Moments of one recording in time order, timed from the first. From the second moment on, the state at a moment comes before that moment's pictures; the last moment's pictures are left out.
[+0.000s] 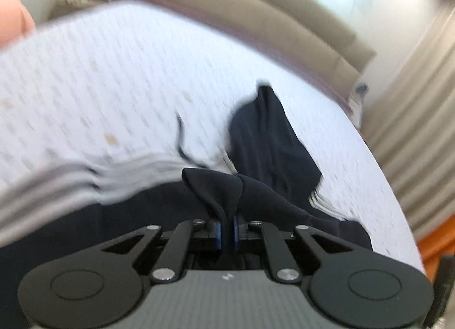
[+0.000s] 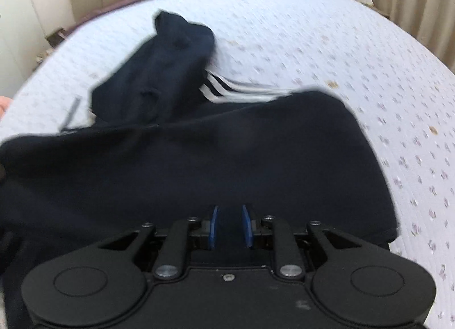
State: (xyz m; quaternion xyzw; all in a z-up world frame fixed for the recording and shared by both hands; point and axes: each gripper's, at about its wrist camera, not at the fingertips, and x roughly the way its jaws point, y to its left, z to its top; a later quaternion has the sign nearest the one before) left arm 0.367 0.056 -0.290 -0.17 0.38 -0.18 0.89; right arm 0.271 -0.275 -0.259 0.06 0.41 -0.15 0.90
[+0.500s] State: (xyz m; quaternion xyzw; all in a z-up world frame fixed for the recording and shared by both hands) left arm 0.353 0.041 -0.301 -0.11 0.38 -0.20 0.90; right arm 0.278 -0.244 -0.240 -0.01 0.39 -0.12 0.91
